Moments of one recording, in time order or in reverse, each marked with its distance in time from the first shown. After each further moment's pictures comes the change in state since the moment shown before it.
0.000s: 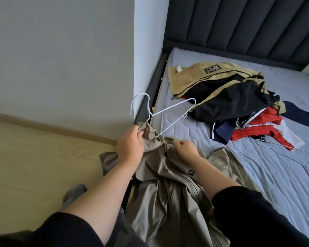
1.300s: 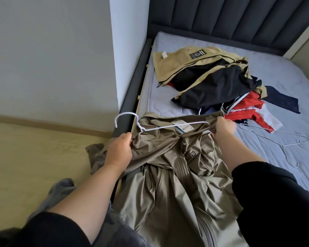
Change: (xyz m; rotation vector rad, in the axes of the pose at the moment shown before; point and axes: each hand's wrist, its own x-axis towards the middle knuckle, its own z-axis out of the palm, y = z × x) left_hand -0.034 -0.029 0.028 0.023 -0.362 0.140; right_hand 0.020 0.069 -0.124 0.786 0.607 0.420
